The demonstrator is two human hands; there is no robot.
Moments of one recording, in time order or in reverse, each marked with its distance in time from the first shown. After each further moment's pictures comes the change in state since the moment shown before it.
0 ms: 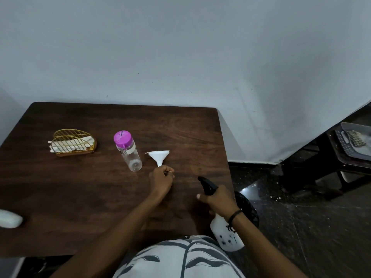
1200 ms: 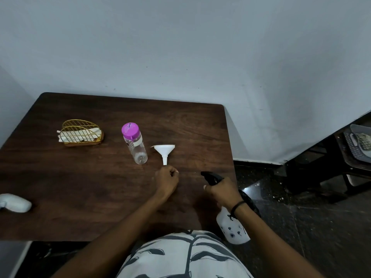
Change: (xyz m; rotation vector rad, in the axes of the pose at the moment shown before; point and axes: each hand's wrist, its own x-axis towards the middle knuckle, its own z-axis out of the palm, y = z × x) left_hand -0.011 -0.019 0.005 0.196 -0.005 -0.004; right_hand 0.010 -0.006 -0.003 -0.107 0.073 0.026
